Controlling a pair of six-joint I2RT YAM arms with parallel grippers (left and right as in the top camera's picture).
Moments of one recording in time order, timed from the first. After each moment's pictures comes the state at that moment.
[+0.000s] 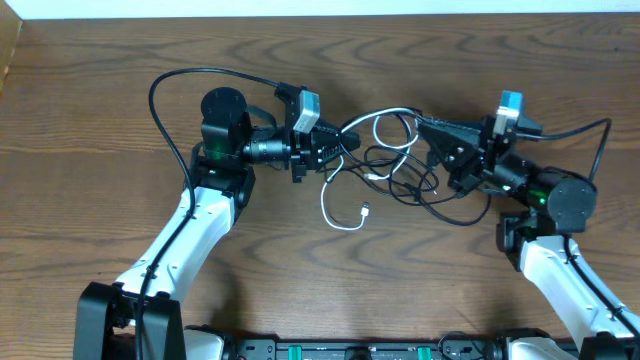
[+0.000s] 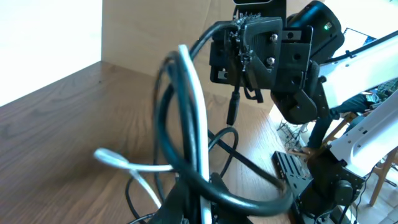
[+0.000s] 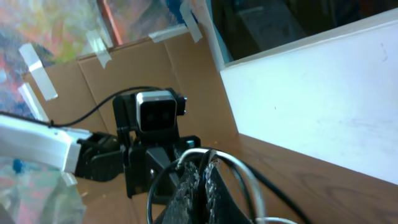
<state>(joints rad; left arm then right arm) -0.24 1.49 0.87 0.50 1.30 -0.15 0.09 1.30 0.54 1.29 -0.99 0.80</state>
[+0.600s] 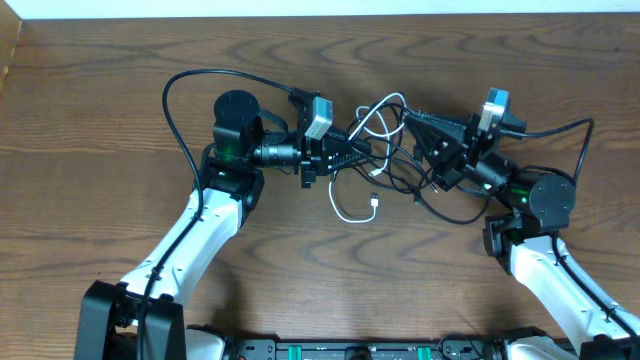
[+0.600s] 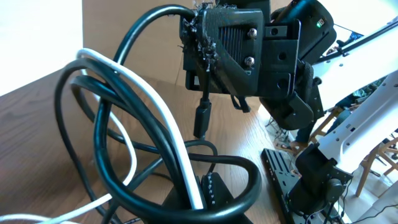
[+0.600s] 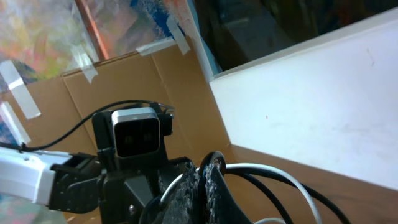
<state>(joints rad) -0.29 1.49 0.87 0.50 1.30 -0.15 0.19 1.30 0.54 1.23 -0.81 0.74</state>
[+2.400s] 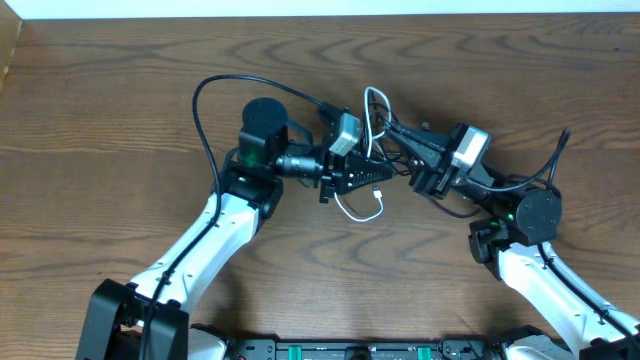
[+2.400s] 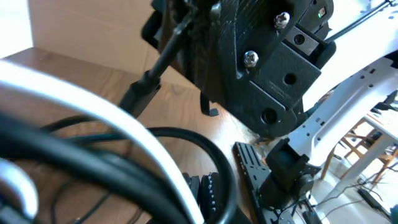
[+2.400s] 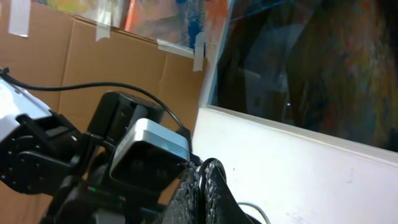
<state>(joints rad) -0.41 1.49 0.87 0.46 1.31 -0.15 0.31 1.30 0.54 1.35 -0.76 0.22</state>
